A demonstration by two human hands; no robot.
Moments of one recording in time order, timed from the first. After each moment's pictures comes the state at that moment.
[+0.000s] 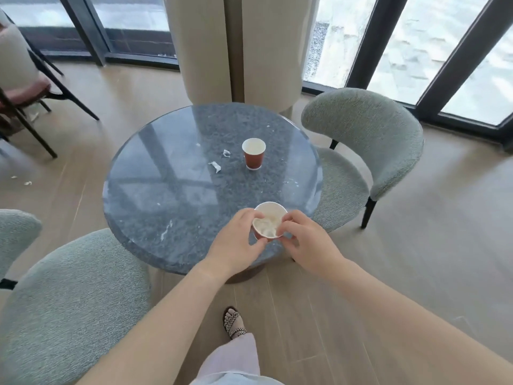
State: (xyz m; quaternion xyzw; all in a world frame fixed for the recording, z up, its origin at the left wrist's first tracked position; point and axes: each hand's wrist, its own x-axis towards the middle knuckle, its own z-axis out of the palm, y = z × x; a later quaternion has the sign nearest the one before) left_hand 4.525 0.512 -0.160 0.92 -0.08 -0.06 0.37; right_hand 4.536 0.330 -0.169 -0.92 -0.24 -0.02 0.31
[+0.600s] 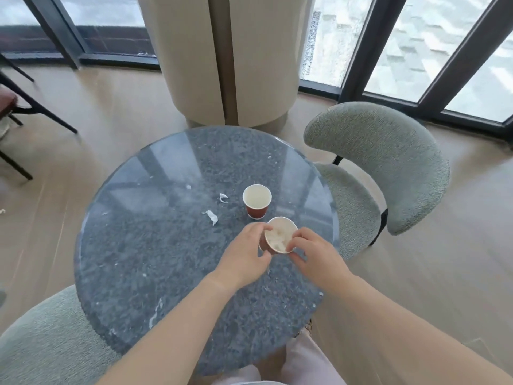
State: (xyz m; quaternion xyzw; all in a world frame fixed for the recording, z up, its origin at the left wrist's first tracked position) left_hand 4.716 0.529 -0.180 0.90 -0.09 -0.14 0.40; right_hand 4.710 0.341 -0.192 -0.95 -0.17 0.03 0.28
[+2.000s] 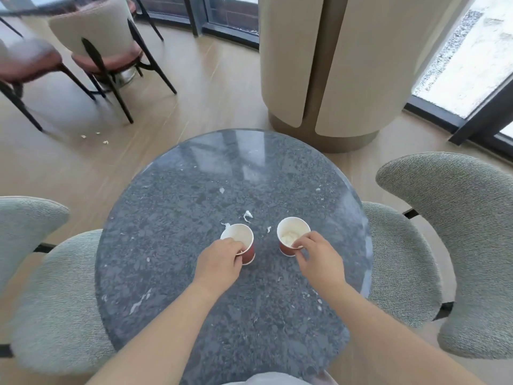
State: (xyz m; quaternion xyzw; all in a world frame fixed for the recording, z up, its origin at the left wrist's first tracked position) left_hand 4.780 0.541 -0.222 0.97 0.18 -0.06 0.17; right_hand 4.877 0.342 -0.236 -0.93 -0.21 0.11 0.26
